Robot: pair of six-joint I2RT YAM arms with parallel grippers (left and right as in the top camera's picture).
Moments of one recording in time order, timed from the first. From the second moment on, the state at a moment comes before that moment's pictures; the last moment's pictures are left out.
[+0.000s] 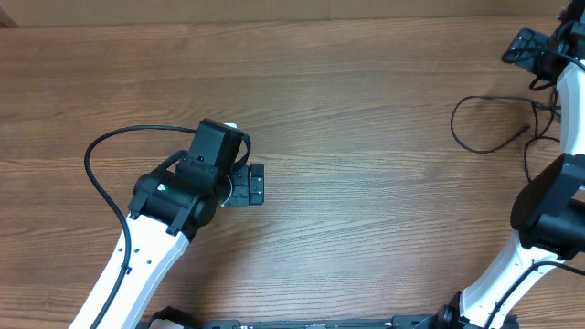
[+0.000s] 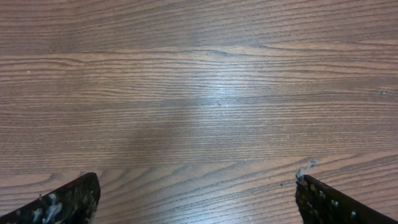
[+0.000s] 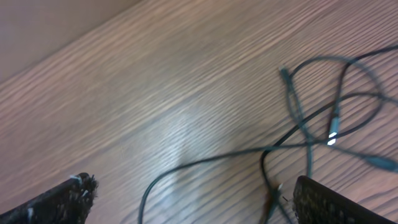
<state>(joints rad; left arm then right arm) -0.42 1.23 1.15 -1.04 -0.12 -0.39 -0.36 2.11 1.96 -0.81 0.06 0.20</state>
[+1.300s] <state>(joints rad) -0.42 1.23 1.15 -1.04 -0.12 -0.39 0.21 1.81 1.95 -1.46 -0.05 0.25</state>
